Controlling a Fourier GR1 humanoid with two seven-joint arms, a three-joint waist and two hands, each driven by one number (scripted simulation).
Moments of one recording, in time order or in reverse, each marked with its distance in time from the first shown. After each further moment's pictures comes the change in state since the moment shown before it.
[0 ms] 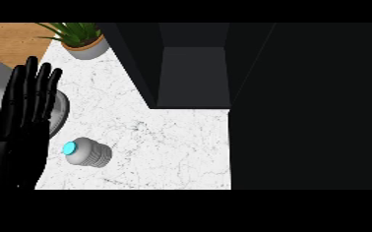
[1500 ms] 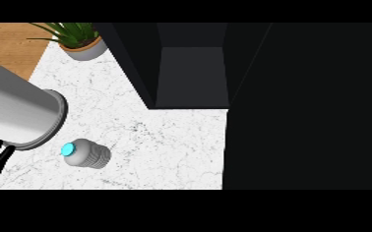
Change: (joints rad) left arm 0.477 0.078 0.316 -0.144 0.520 -0.392 0.160; right arm 0.596 0.045 0.251 -0.381 -0.096 0.111 0.110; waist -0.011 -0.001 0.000
